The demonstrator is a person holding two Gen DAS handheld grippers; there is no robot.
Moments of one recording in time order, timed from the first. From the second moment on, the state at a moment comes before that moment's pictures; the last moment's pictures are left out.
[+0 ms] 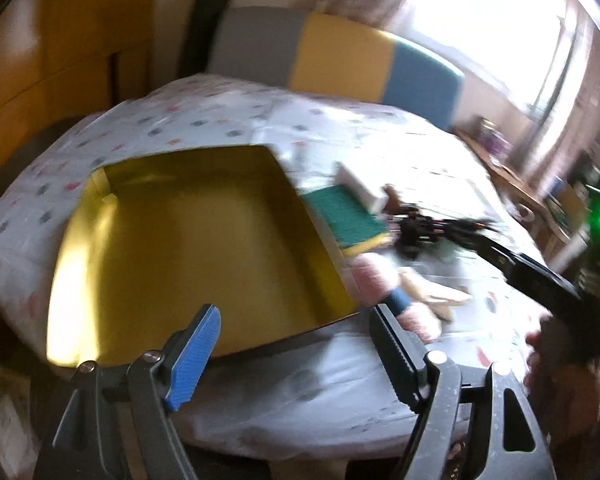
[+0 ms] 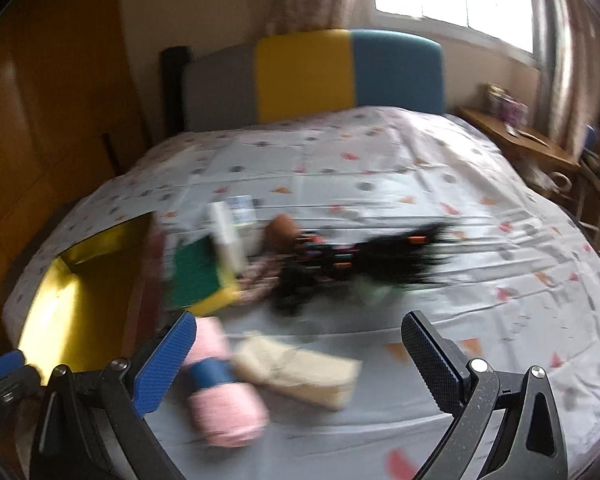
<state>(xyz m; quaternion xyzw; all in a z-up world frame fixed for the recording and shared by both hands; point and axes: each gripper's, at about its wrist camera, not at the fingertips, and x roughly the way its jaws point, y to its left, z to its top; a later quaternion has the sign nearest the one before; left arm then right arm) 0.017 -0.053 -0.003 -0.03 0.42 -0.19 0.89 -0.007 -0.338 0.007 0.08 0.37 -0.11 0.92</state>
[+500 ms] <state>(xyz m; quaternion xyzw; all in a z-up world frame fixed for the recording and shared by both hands) 0.042 -0.182 -0.054 0.00 0.56 -0.31 0.77 -0.016 -0.444 -0.014 0.19 0.36 -0.18 0.89</state>
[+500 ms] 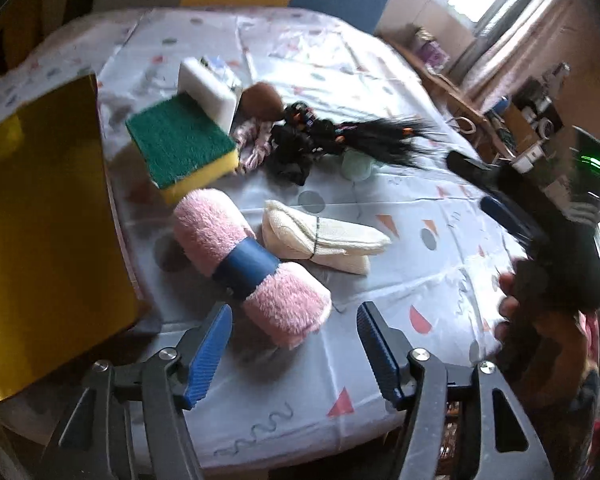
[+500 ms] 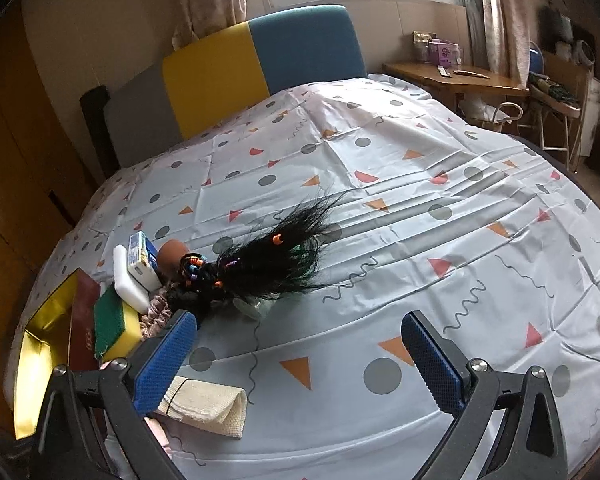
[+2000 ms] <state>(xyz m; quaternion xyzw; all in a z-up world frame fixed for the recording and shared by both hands) 0.055 -0.205 -0.076 0.07 0.51 -0.31 0.80 0.000 -0.437 -0.033 0.22 0.41 -0.13 0.88</state>
